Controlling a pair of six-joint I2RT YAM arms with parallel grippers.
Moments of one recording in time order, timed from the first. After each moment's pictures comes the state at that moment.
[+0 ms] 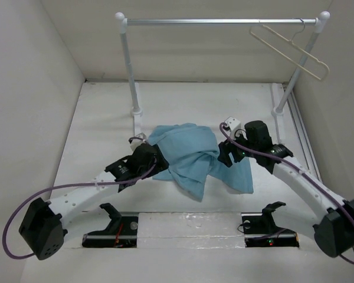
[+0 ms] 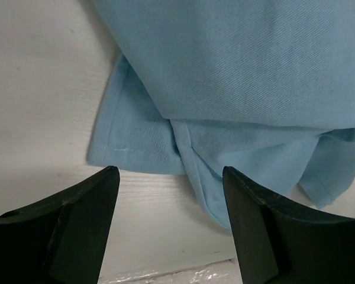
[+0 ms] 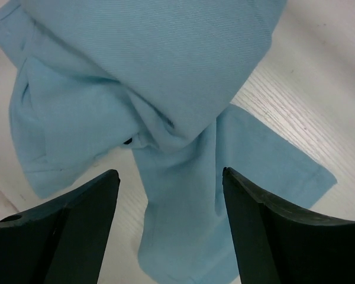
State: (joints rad) left arm -0.76 0.98 0.62 -0.46 -0.26 -1.01; right arm 0.42 1.02 0.78 -0.47 -0.33 -0.16
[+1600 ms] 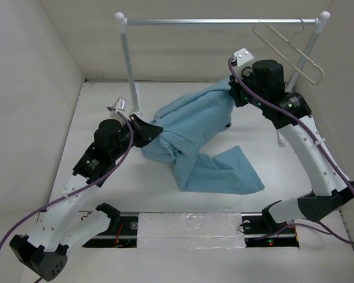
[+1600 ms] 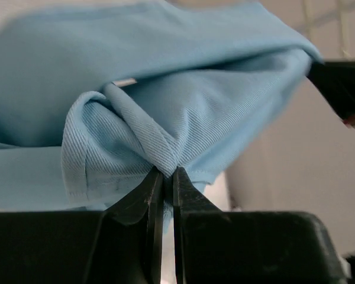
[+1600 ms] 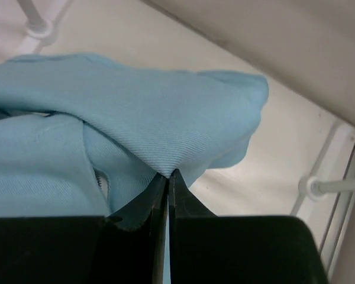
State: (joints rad) left arm -0.49 0.83 0.97 -0.43 0.04 -0.89; right arm 0.50 1.41 1.77 -0.79 0.08 -0.16
